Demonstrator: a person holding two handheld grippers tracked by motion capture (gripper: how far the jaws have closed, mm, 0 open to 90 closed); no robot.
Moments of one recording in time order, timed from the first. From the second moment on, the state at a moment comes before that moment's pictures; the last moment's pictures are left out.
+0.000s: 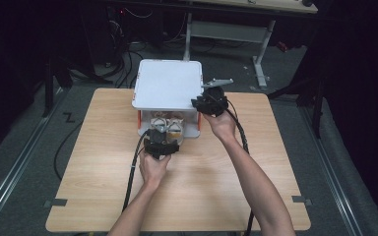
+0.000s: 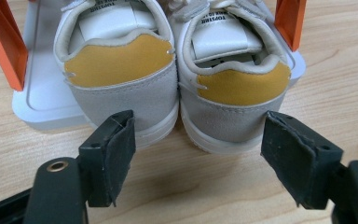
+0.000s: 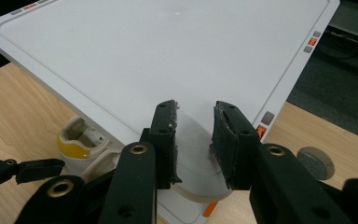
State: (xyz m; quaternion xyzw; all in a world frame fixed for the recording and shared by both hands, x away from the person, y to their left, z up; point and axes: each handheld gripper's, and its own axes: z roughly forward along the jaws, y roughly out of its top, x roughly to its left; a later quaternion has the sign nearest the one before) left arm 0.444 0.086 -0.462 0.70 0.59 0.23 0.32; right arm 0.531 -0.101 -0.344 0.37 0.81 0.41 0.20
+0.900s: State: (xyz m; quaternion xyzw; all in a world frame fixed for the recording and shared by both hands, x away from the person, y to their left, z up) left arm 0.495 0.075 -0.466 0.69 0.59 0.28 0.32; right arm 0.530 -0.102 -0.344 0.37 0.81 0.41 0.20
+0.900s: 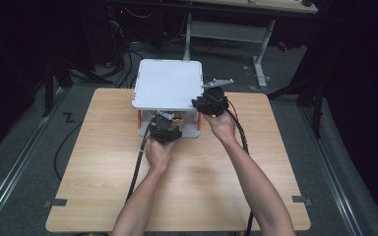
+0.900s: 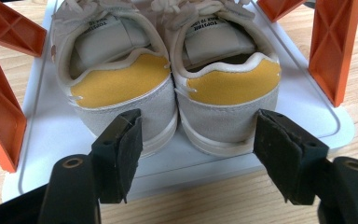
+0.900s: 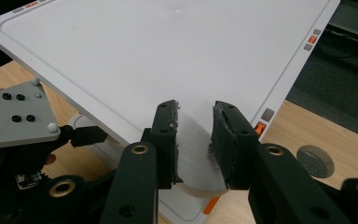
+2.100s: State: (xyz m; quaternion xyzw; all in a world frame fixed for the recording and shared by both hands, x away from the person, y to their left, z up) left arm 0.432 0.107 -0.425 0.72 0.52 0.25 0.39; right arm 0.490 -0.168 -0.339 0.40 0.77 0.46 0.19
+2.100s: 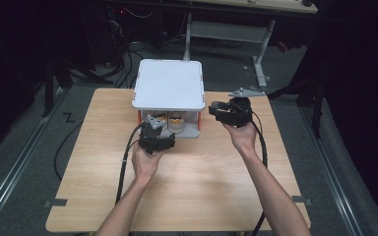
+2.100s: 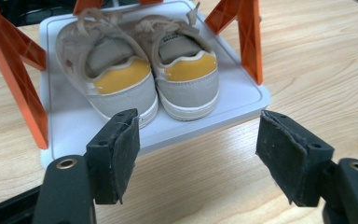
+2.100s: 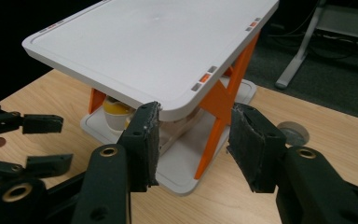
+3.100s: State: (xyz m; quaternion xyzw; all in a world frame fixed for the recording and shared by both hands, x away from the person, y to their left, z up) left arm 0.388 0.148 -0.408 0.72 0.49 0.23 0.43; right arm 0.432 -0.256 -0.368 0.42 0.74 0.48 0.19
